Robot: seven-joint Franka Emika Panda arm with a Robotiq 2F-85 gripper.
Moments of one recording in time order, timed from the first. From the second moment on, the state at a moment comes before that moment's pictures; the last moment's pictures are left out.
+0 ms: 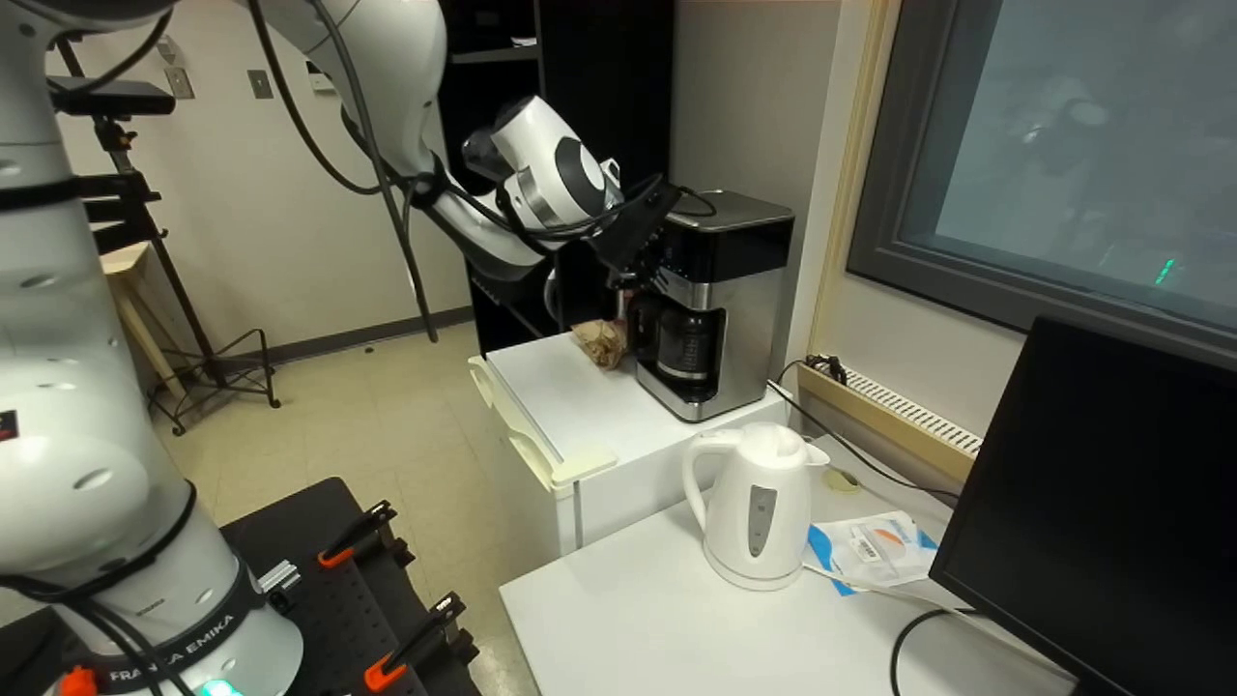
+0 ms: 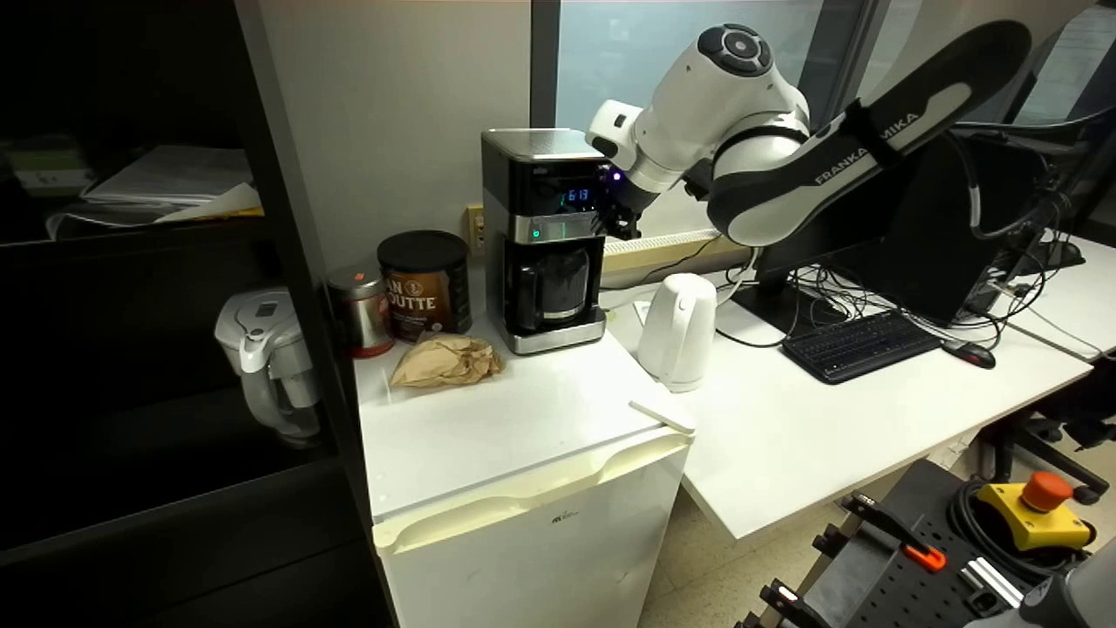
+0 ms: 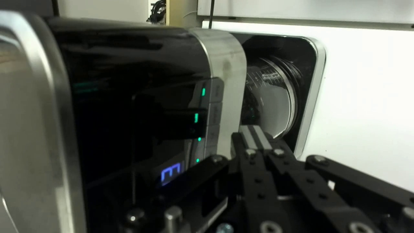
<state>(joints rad) 0.03 0.15 -0.04 -2.19 -0.96 2.98 -0.55</state>
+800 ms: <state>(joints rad) 0.06 0.03 -0.03 -2.28 -1.42 2.97 -0.23</state>
